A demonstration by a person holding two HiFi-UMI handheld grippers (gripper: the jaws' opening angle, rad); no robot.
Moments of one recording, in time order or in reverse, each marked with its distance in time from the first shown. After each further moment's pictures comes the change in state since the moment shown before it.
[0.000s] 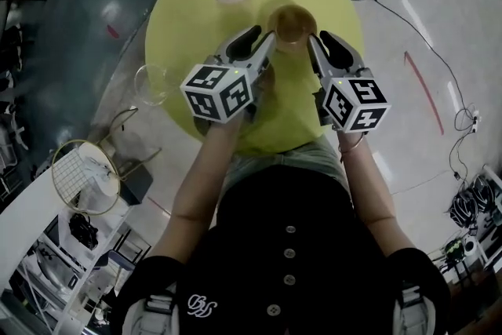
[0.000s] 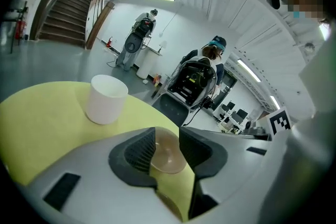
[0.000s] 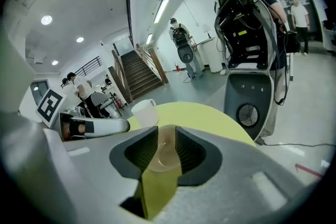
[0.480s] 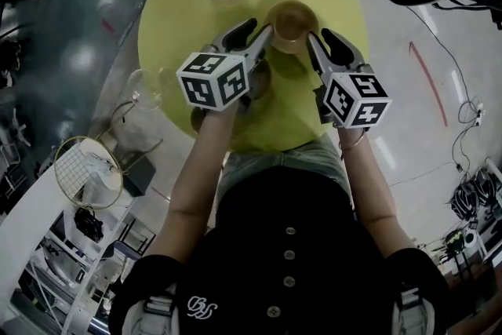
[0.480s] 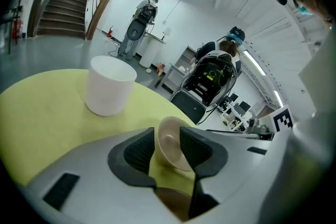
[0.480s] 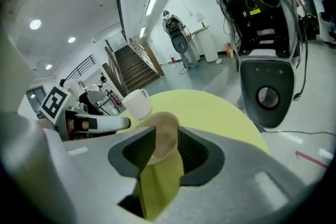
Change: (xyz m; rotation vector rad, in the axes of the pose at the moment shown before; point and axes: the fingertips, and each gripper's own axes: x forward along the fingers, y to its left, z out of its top) left arm 0.027 0.033 -0.021 -0.010 0.131 0.035; right arm 0.022 -0.022 -0.030 0.073 0.087 -0.016
